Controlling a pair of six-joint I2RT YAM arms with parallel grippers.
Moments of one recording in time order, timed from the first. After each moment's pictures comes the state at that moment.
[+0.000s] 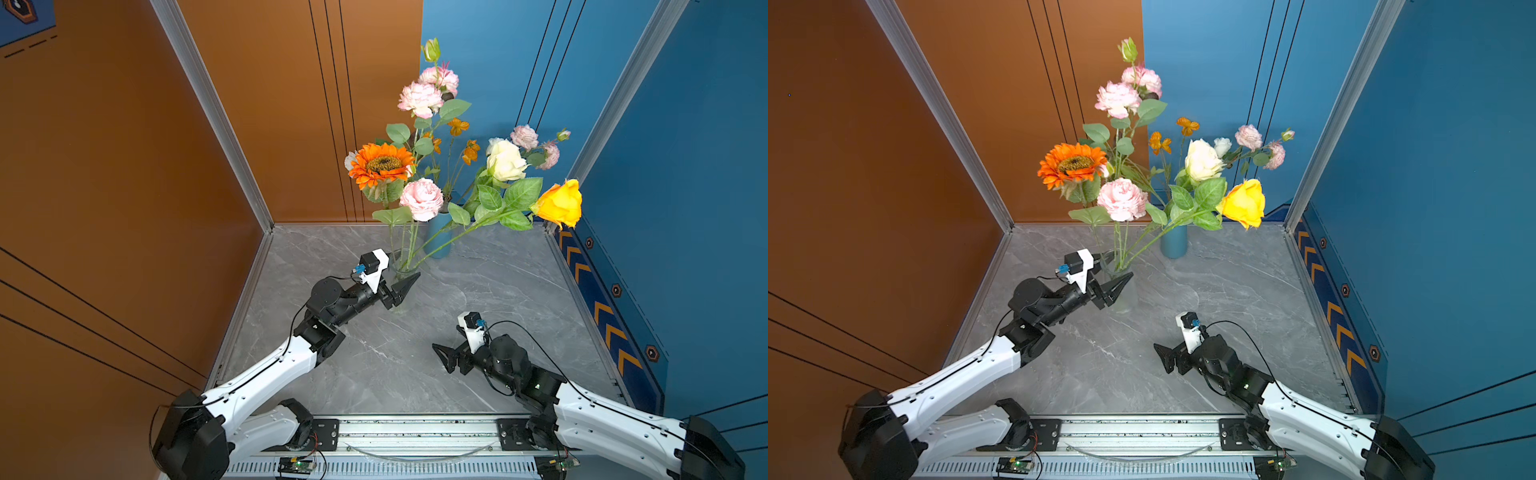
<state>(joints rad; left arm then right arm) -0.63 1.05 0.75 0.57 0.32 -0.01 0.88 0.80 0.25 0.19 0.08 0.29</state>
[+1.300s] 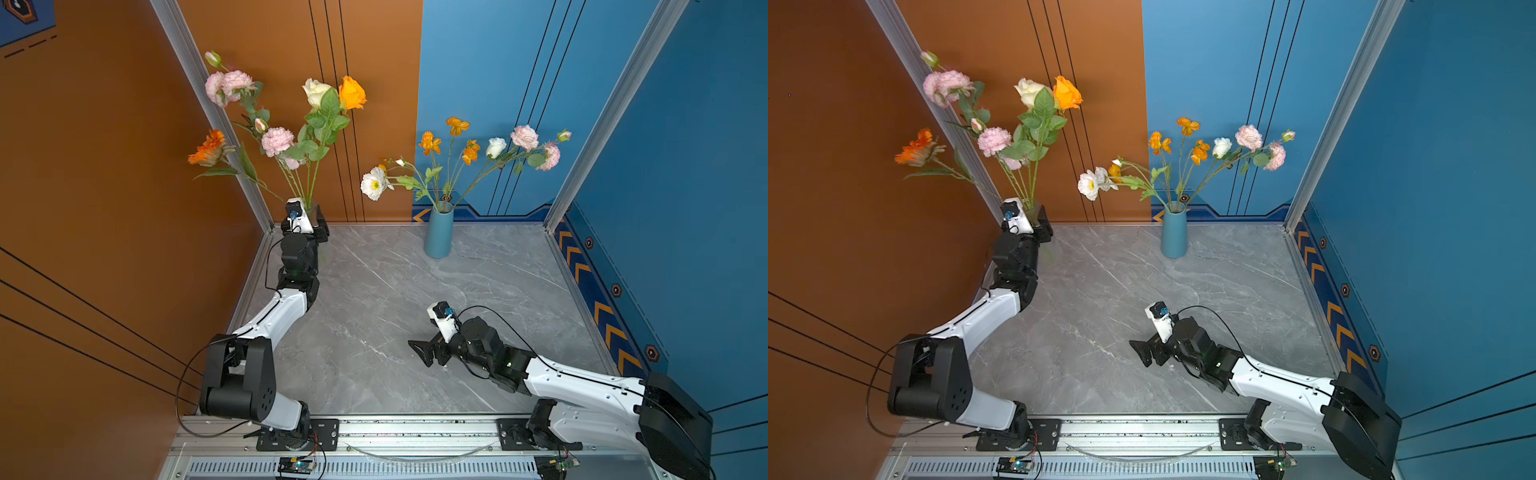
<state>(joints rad) -0.10 1.55 0.96 0.78 -0.26 0.00 0.91 1.14 0.47 0.25 -0.03 0.23</state>
